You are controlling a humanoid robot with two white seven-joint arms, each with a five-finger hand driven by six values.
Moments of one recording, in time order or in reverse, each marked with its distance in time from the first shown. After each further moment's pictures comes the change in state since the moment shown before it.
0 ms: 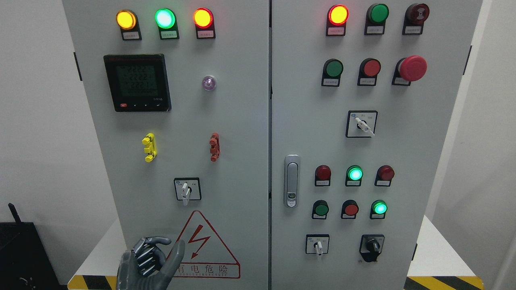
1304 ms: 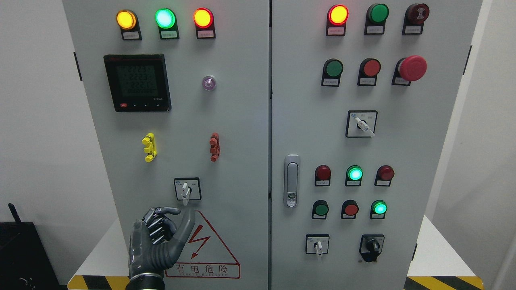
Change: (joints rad) left arm -0.153 -0.090 0.005 0.056 -0.138 0.070 0.001; right arm 0.000 0.000 0.000 0.000 0.000 0.000 0.000
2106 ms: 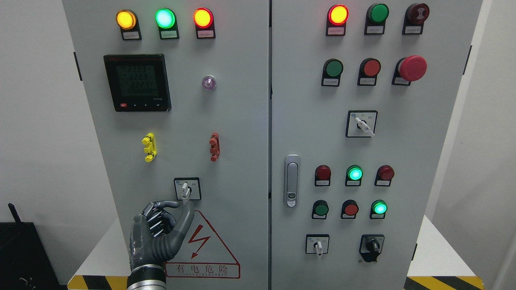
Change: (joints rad) left arm -0.039 -0.011 0.007 0.030 -0.008 0.011 0.009; right arm 0.000 0.000 0.000 0.000 0.000 0.000 0.000
